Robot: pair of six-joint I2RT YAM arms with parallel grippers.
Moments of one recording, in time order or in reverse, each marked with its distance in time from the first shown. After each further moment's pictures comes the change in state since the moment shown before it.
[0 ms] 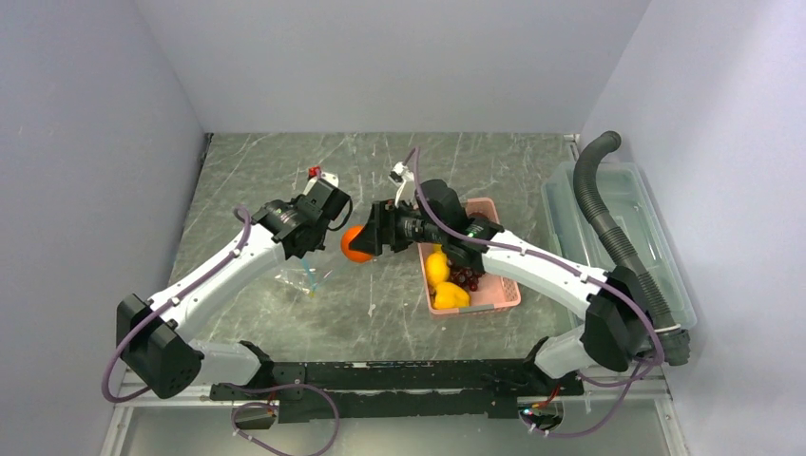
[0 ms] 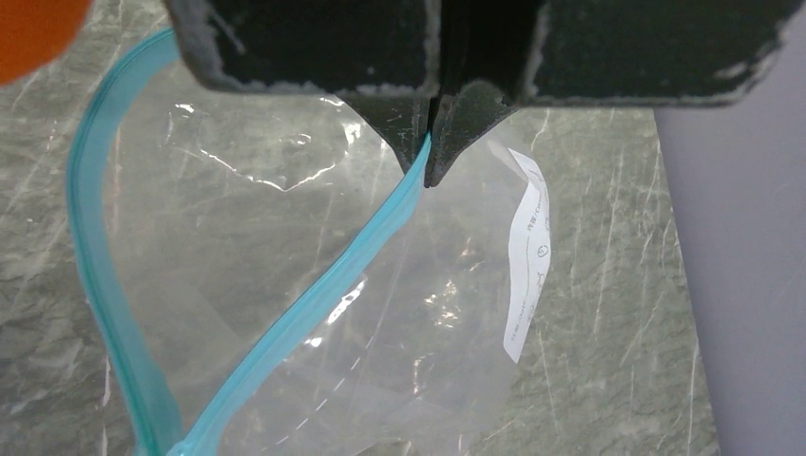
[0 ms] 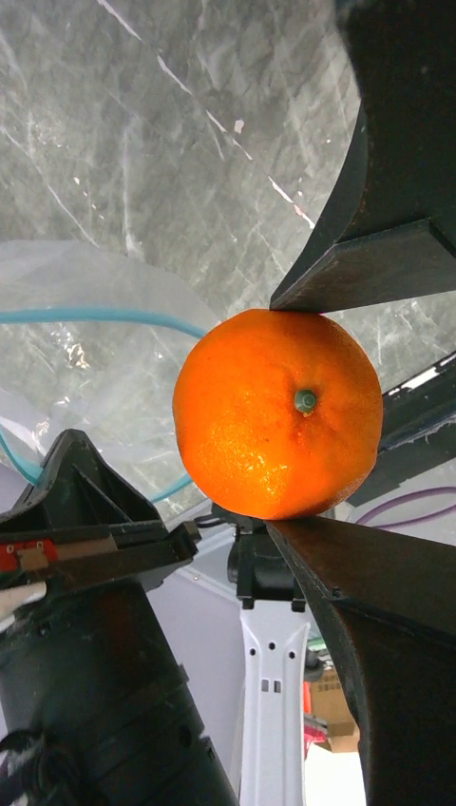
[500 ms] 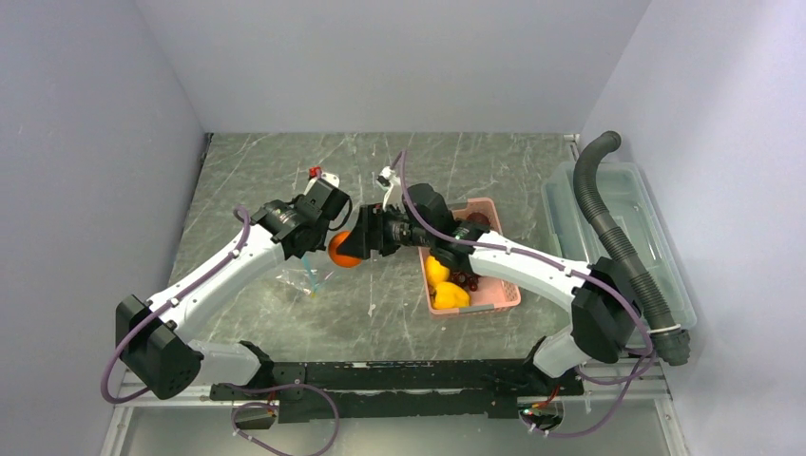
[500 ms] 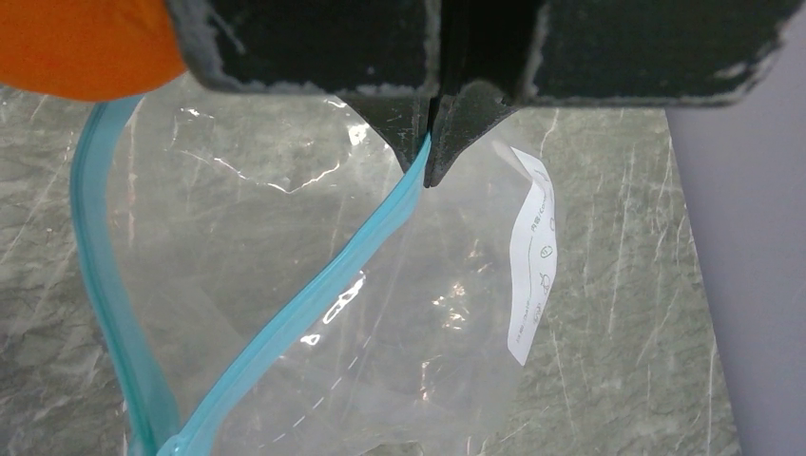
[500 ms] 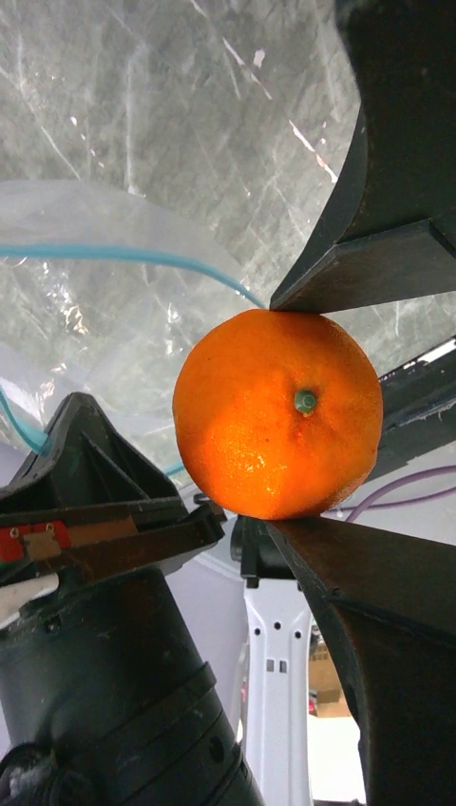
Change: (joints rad) left arm 0.000 -0.008 0.000 0.005 0.030 0.000; right arm 0.050 0.075 0.016 0.071 -0.007 0.054
